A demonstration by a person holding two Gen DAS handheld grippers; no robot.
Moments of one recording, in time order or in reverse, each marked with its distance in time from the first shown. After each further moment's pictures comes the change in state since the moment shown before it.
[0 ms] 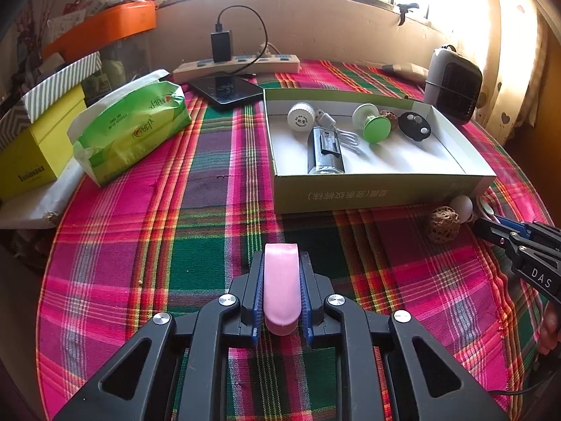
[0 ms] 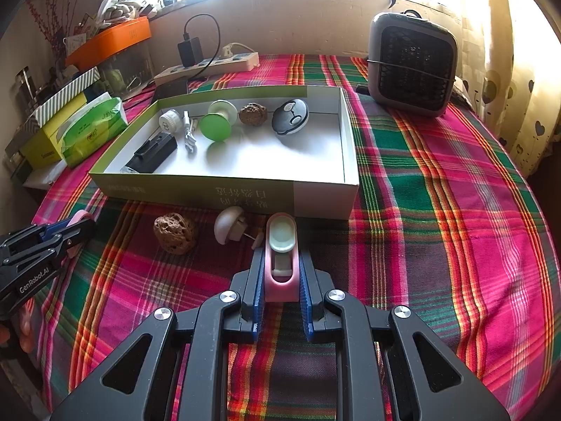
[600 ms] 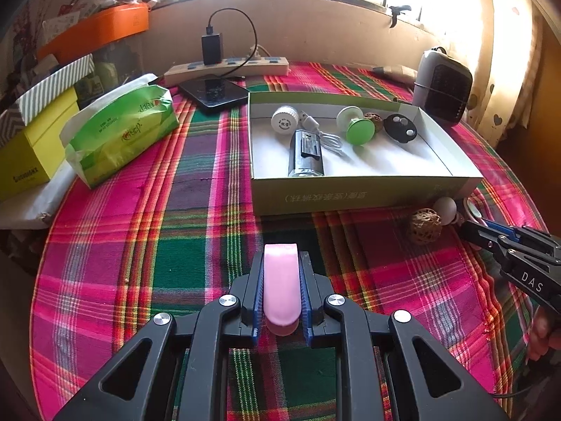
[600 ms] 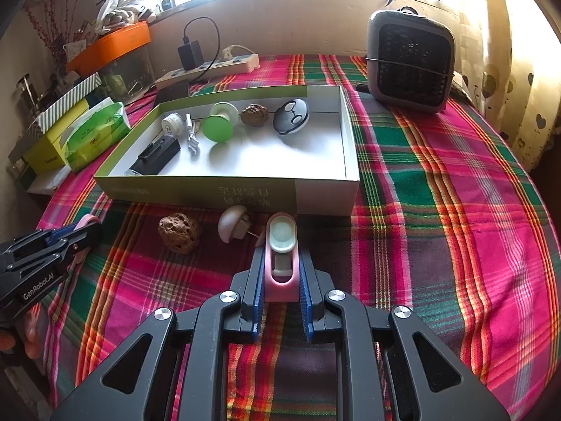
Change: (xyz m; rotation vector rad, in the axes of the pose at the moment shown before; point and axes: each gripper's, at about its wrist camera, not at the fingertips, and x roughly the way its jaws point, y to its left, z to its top) left arm -0.005 -0.012 0.001 0.003 -0.007 -0.035; right arm -0.003 -0.001 -0.003 0.032 -0.009 0.026
